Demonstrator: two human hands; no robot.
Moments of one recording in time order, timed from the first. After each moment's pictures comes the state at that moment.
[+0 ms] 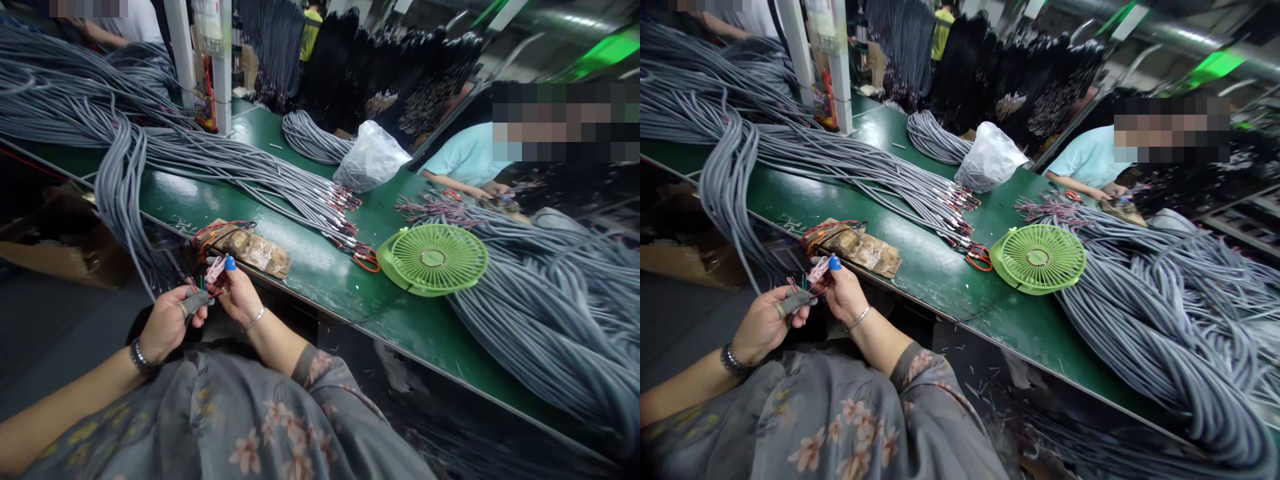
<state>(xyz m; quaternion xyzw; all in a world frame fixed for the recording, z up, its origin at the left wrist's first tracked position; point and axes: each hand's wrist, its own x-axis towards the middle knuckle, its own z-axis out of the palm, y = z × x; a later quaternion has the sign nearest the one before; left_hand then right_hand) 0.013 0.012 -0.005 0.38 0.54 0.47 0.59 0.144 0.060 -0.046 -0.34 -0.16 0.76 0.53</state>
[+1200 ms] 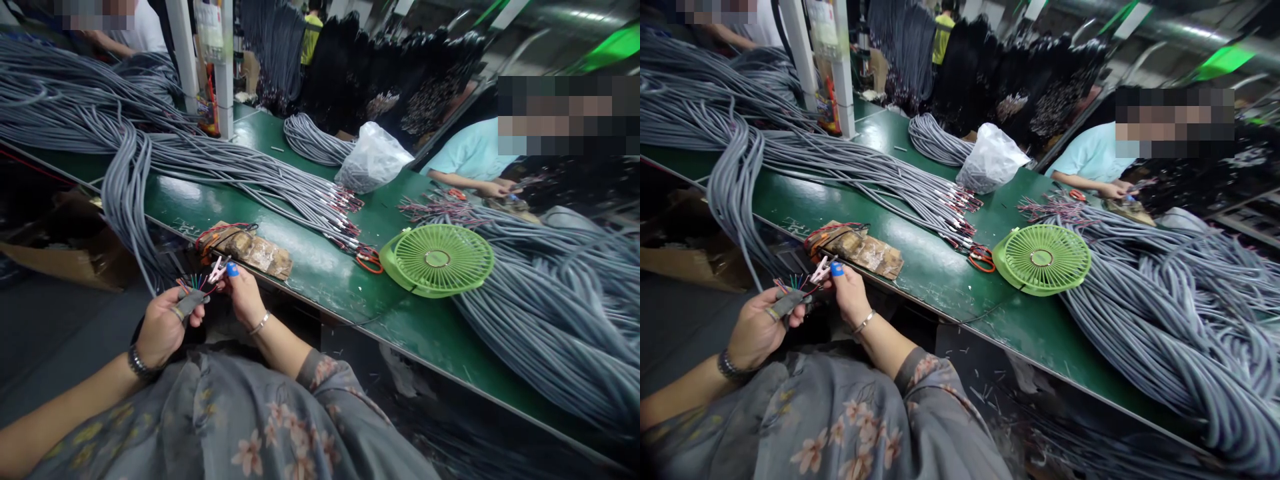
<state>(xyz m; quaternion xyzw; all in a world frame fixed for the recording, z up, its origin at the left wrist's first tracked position) 0.006 0.004 -0.005 0.38 0.53 0.53 0.54 0.150 0.054 -0.048 -0.41 -0.30 0.66 0.55</state>
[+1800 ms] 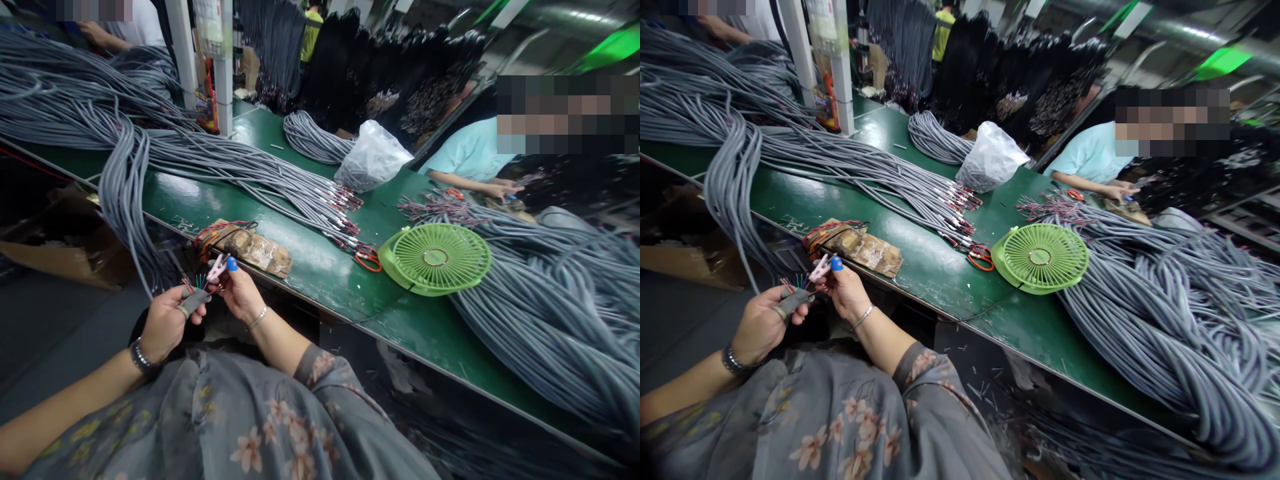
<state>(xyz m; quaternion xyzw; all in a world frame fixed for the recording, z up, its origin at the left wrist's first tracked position) 0.002 0.007 -0.016 0.44 0.55 0.49 0.52 0.147 0.060 -0.046 -0.37 -0.19 0.75 0.51</state>
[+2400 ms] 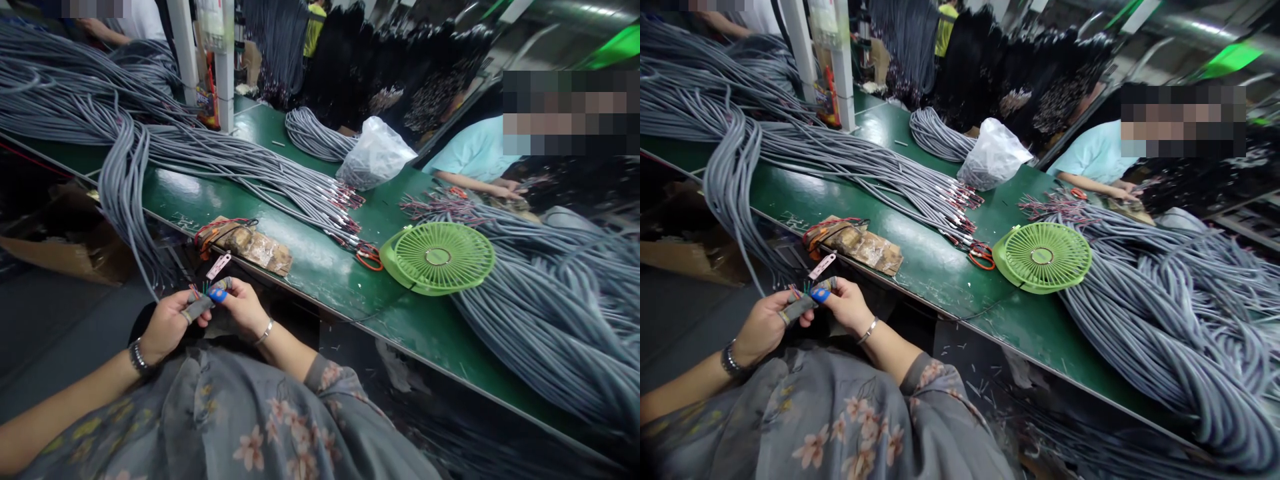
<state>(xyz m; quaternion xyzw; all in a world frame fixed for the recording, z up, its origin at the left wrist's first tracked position) -0.009 0.003 -0.023 0.53 0.52 0.42 0.51 0.159 0.025 -0.055 -0.37 -0.37 0.69 0.50</state>
